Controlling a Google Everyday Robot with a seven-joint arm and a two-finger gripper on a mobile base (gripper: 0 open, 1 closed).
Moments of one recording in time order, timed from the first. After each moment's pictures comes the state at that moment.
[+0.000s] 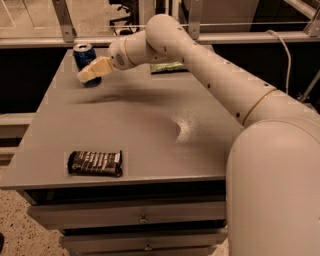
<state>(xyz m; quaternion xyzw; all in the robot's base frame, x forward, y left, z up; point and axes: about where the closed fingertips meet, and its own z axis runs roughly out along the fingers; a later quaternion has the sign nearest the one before) 0.754 0.169 0.898 -0.47 0.69 0.30 0.46</state>
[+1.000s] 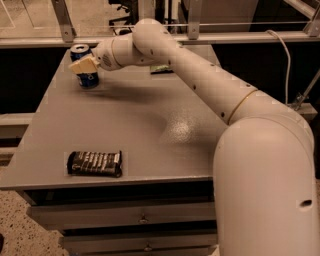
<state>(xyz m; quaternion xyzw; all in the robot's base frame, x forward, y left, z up) 0.758 0.214 0.897 -0.47 0.67 0.33 0.48</state>
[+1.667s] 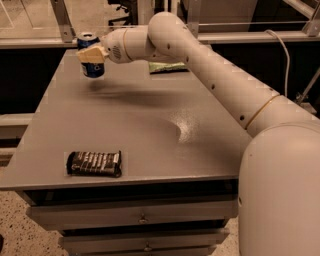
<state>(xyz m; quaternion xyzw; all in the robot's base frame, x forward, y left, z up) 0.745 0.185 0.936 -0.45 0.65 0.35 0.51</state>
